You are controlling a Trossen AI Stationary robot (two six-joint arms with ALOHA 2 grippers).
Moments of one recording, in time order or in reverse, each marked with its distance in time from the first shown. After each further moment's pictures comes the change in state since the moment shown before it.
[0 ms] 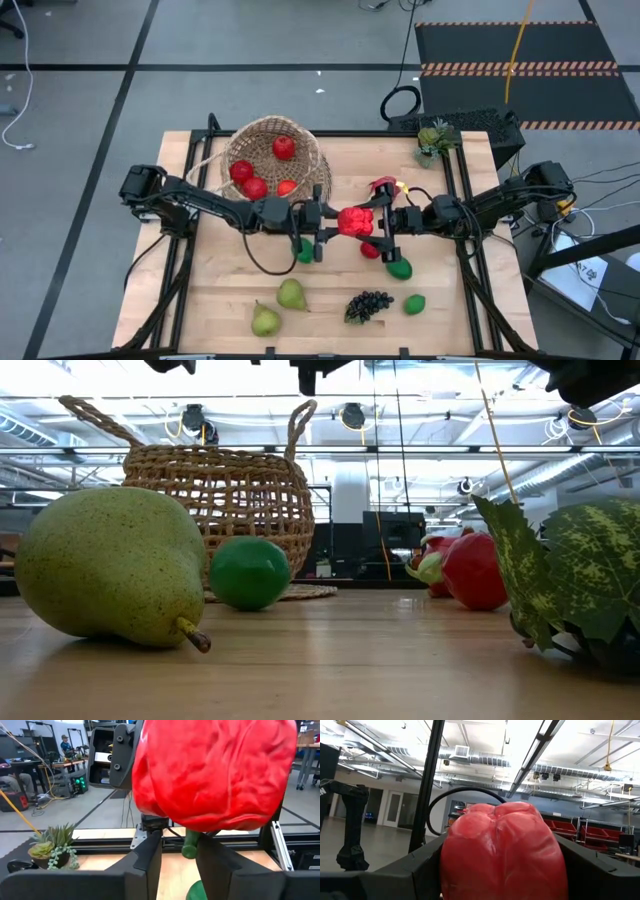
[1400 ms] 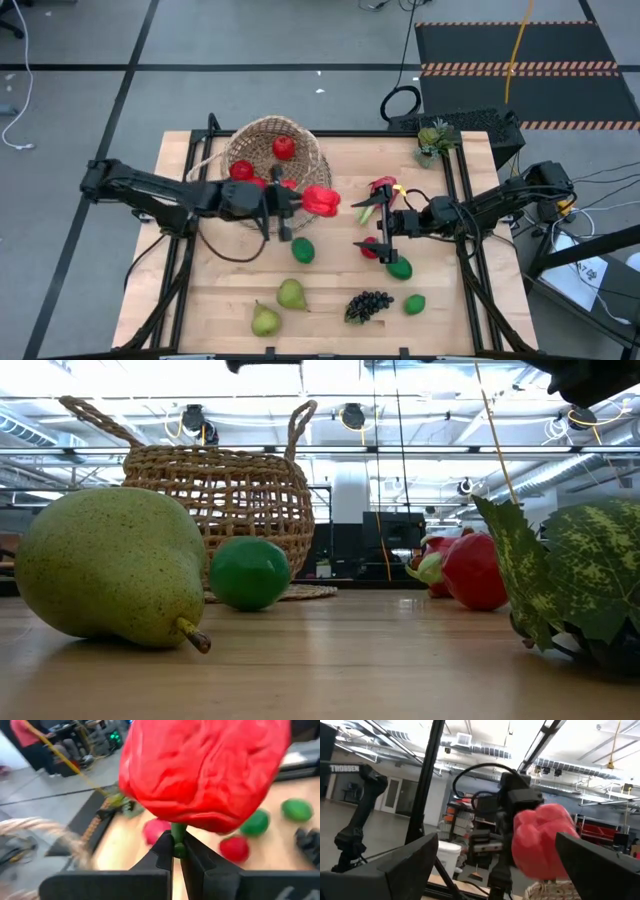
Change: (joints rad) left arm 0.002 -0.375 -0.001 -0.695 -0.230 0.120; right arm 0.003 -0.001 0.001 -0.061 0.015 -0.056
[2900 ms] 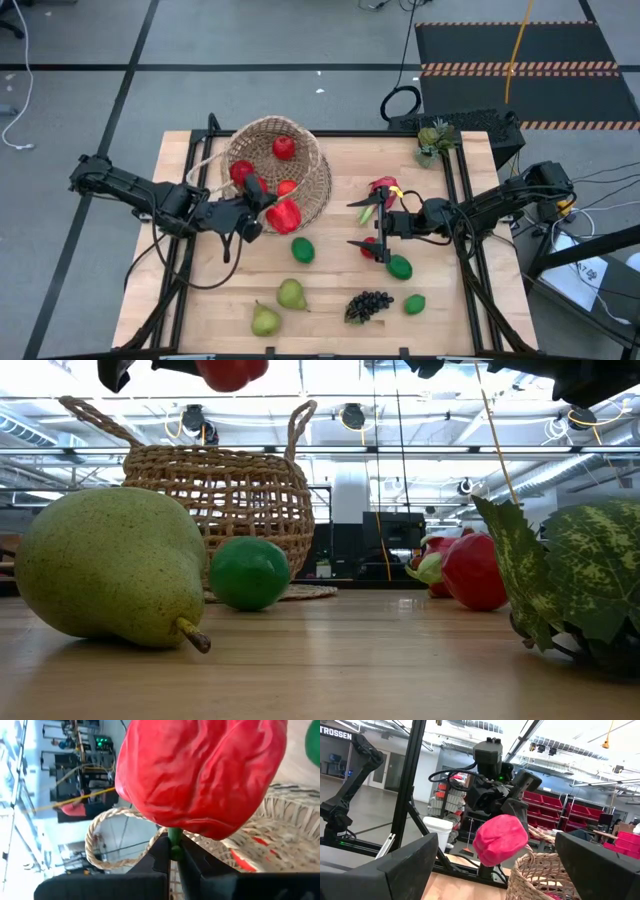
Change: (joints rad) left arm -0.174 -0.174 0.000 -0.511 -0.339 0.837; right arm 0.000 0.000 -0.001 -0.114 0.064 -0.024
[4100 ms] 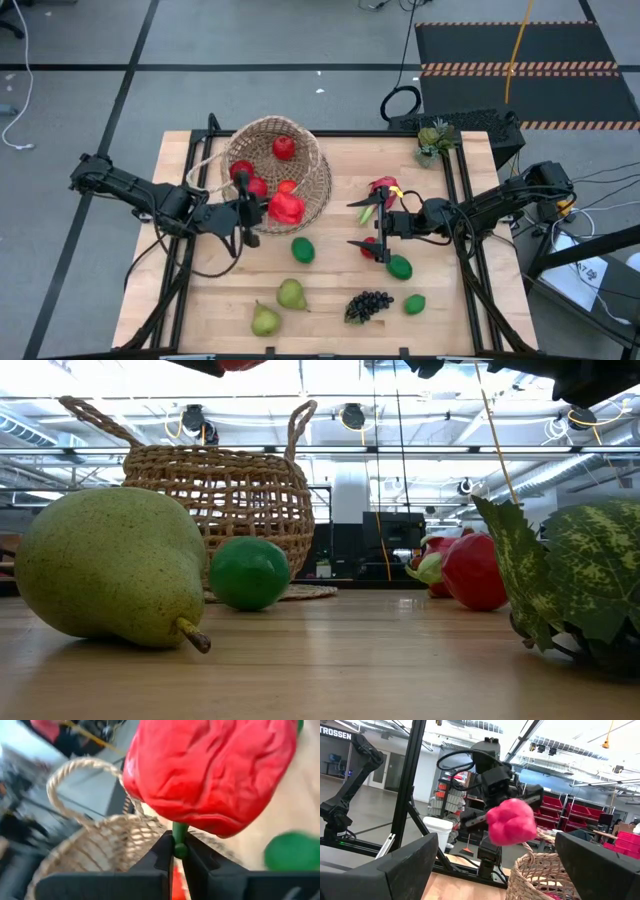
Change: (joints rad) left arm -0.023 0.000 0.000 0.001 0.002 -0.832; right arm 0.000 0.000 0.000 0.000 0.000 0.000
